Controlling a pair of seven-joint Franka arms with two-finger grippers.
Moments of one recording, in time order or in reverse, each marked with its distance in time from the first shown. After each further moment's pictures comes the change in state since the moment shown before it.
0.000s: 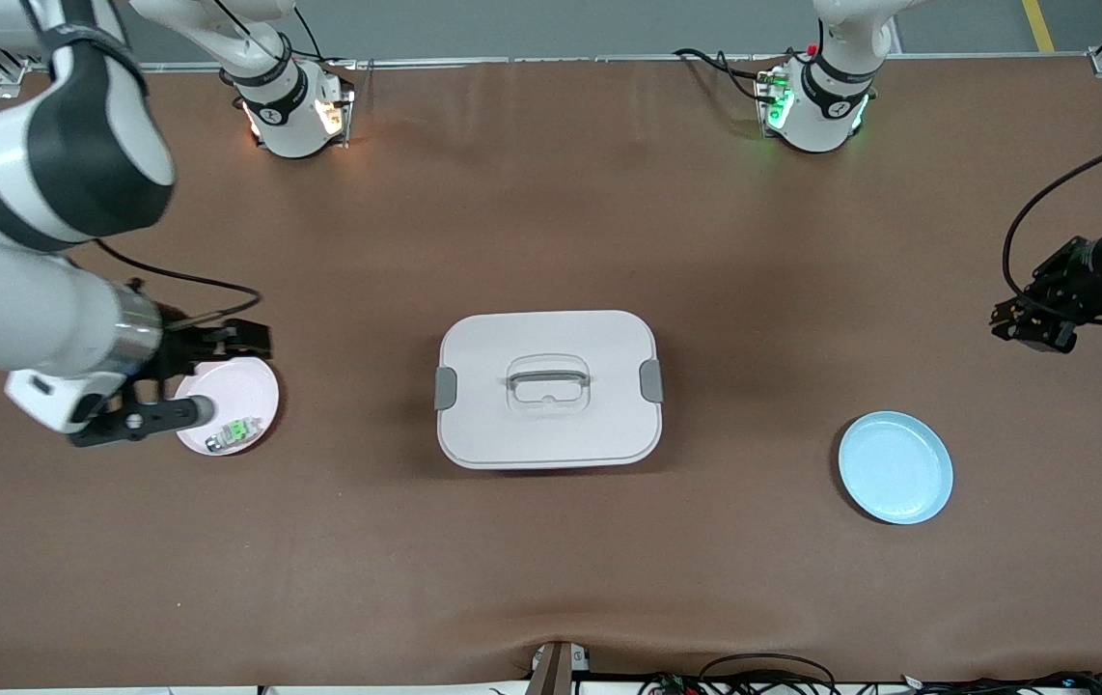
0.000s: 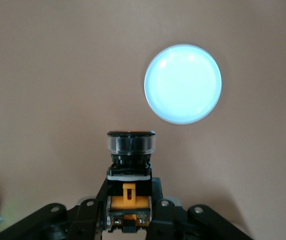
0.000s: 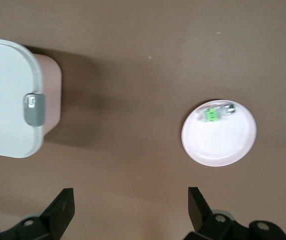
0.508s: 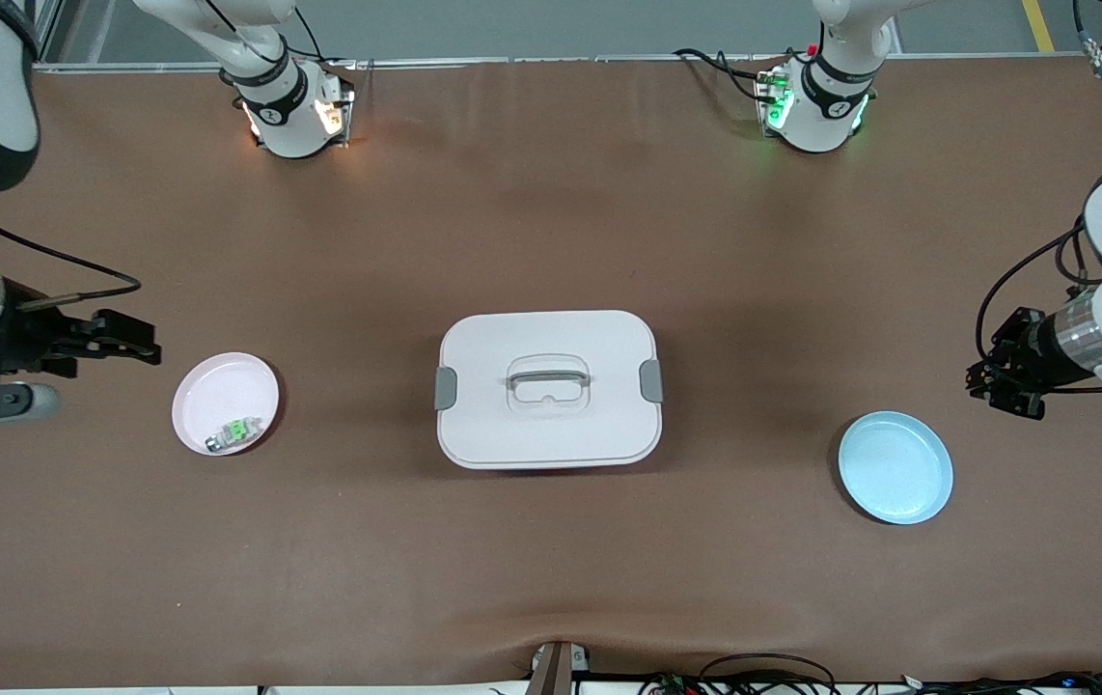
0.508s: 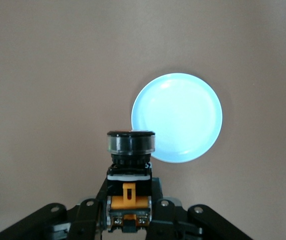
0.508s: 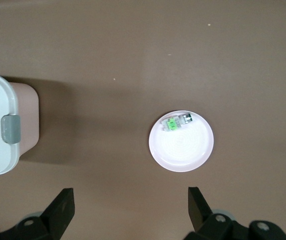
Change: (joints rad) left arm -0.009 0.123 -0.007 -0.068 0.099 0.213 -0.203; right arm -0.111 -0.080 0.000 -0.016 -0.018 0.040 -0.017
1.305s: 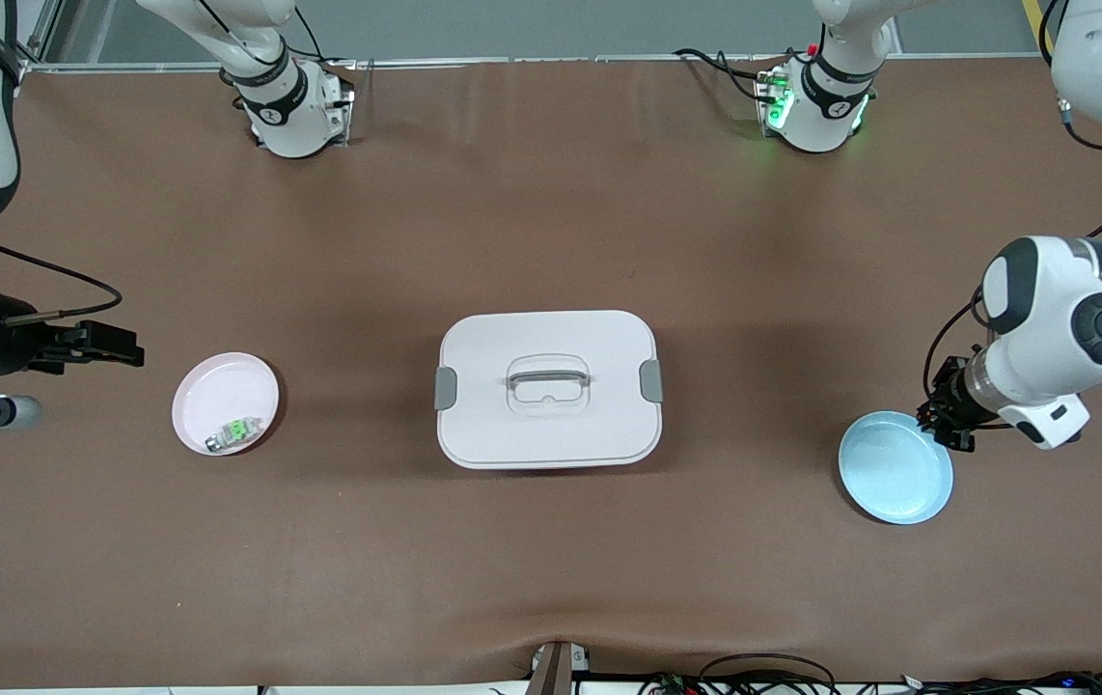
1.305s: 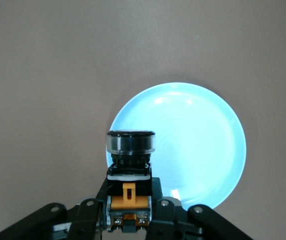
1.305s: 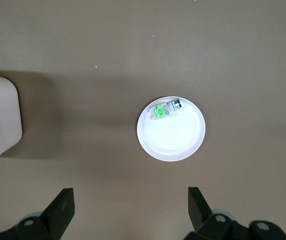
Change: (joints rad) left arm 0.001 0.186 0.000 -0.137 0.168 0.345 -0.183; right arm -0.051 -0.013 0.004 -0.084 -0.001 0.016 -0.001
